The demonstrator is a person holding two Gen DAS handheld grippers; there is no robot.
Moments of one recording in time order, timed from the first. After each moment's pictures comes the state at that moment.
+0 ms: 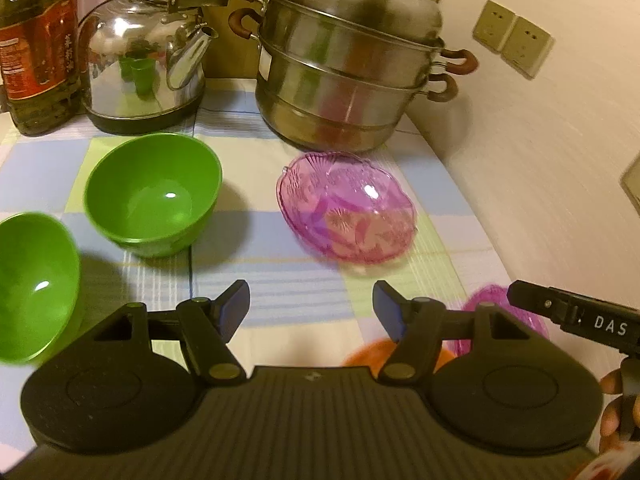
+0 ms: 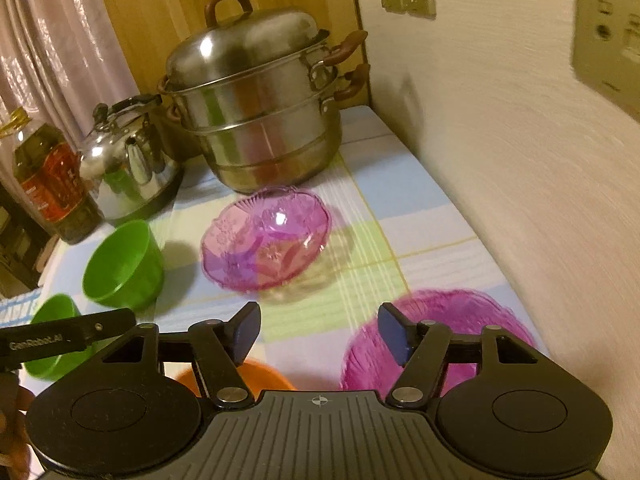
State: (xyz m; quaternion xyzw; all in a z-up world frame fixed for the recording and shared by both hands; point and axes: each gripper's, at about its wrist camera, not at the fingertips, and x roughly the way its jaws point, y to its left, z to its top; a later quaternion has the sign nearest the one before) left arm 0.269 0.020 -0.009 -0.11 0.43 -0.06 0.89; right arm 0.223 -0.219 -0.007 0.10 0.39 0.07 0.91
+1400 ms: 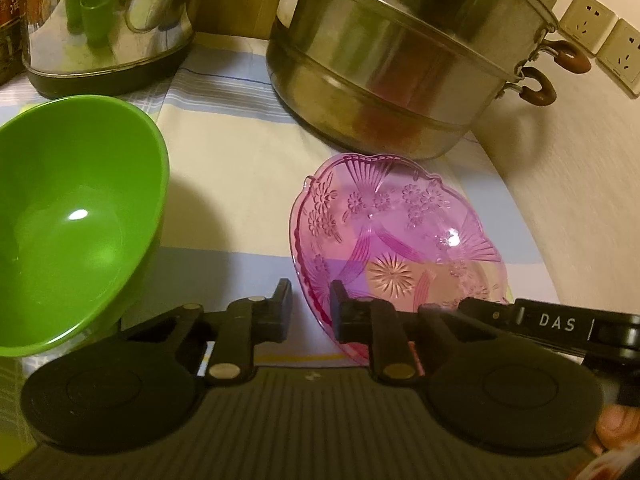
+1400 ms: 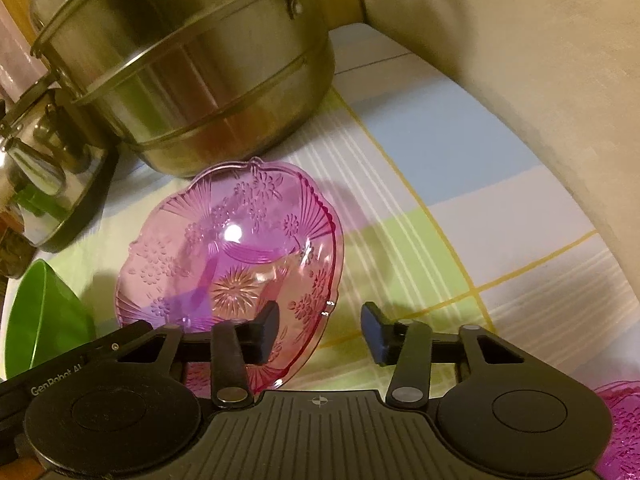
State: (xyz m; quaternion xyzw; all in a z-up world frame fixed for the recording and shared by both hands) left arm 0.399 0.019 -0.116 -0.16 0.44 -0.04 0.89; right arm 0.394 -0.199 -0.121 0.15 0.47 0.06 0.87
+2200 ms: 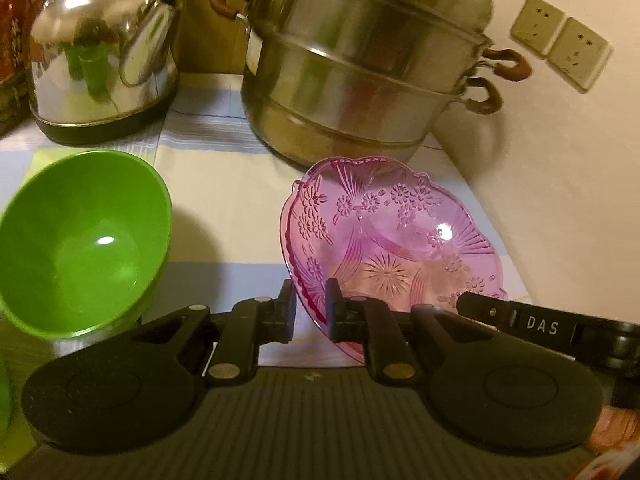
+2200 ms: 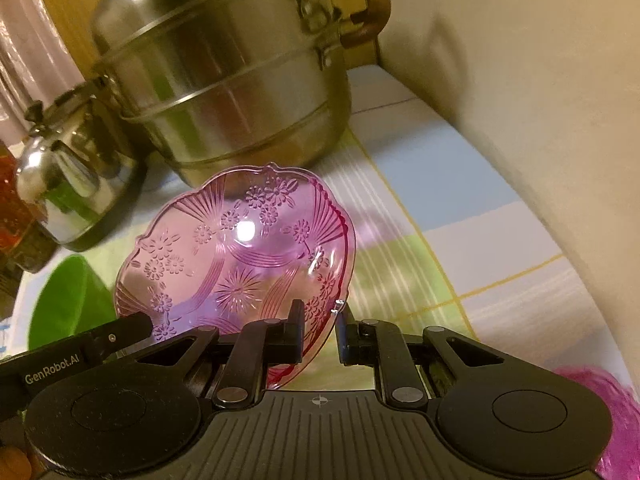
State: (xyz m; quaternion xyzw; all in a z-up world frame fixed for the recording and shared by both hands) left arm 0.364 0.008 -0.063 -0.12 0.42 -0.06 0.90; right arm 0.354 -0.196 -0.076 0.13 0.43 0.06 0.89
